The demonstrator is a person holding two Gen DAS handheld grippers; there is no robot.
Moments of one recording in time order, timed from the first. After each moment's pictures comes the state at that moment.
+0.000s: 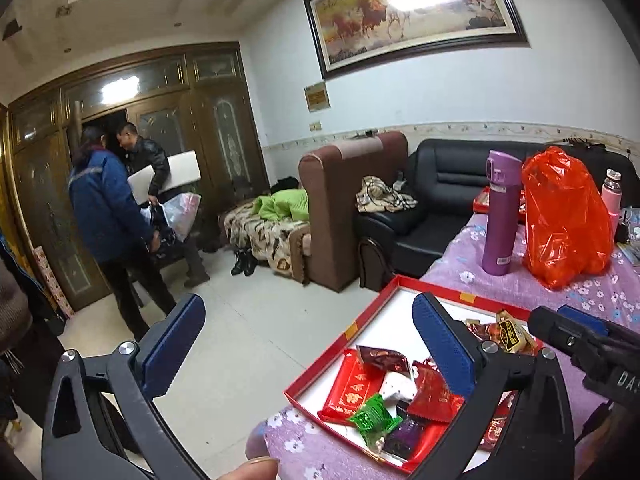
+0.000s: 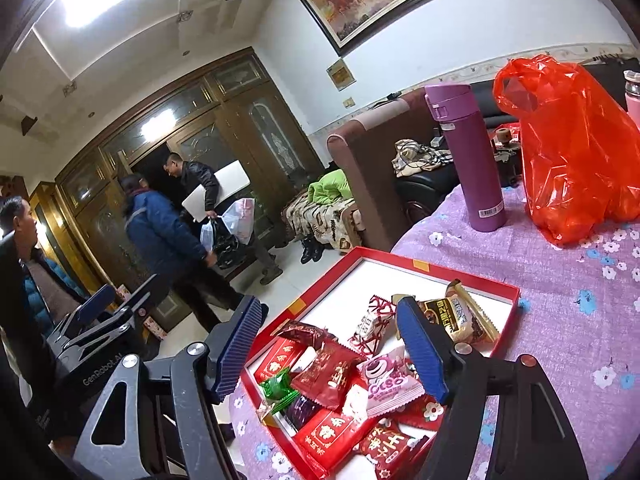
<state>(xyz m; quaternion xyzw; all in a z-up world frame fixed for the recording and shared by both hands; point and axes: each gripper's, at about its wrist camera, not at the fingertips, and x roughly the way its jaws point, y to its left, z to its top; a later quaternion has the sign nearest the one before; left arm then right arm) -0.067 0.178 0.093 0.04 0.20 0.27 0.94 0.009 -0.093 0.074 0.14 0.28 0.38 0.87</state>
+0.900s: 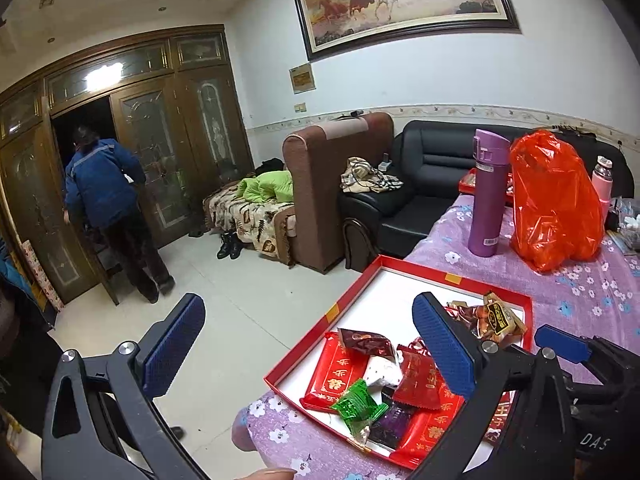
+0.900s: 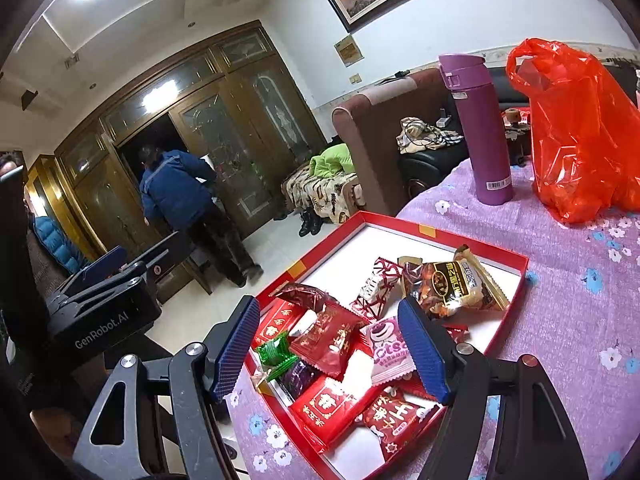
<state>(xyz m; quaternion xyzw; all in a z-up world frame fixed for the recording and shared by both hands) -0.051 0.169 0.081 0.03 0.24 0.24 0.94 -0.006 -0.083 0.056 0.10 0.31 0.39 0.86</state>
